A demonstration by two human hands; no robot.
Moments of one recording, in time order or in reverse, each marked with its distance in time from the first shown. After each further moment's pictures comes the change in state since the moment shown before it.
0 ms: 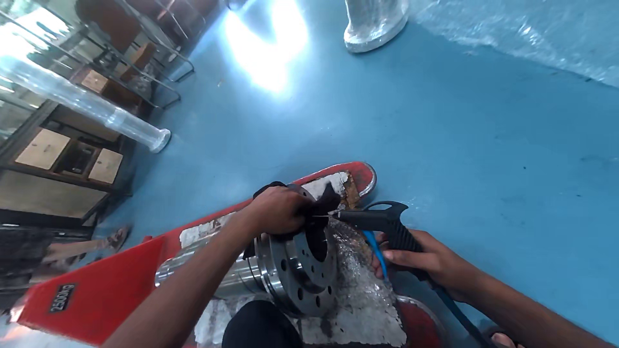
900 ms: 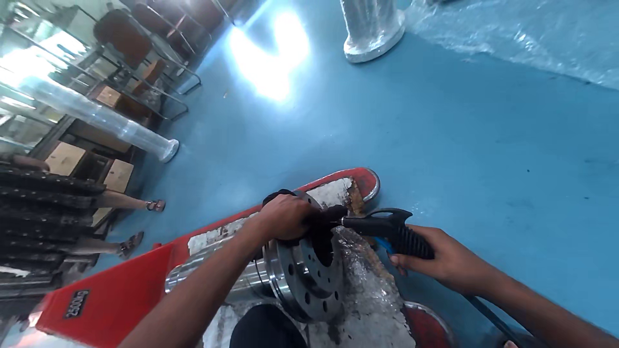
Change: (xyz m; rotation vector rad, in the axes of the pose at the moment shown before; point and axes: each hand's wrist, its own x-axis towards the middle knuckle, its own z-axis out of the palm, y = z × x) left_hand 0.004 0.003 -0.001 0.064 -0.088 0.004; right_hand -0.003 -0.021 -0.001 -0.559 0.145 -0.092
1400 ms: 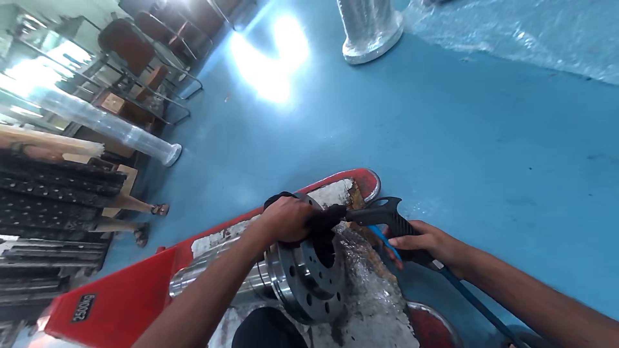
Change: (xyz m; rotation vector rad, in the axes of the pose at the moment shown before) left_hand 0.002 0.002 0.001 0.024 0.007 -0.002; right_hand 0.030 0.032 -0.010 0.524 -0.224 0.180
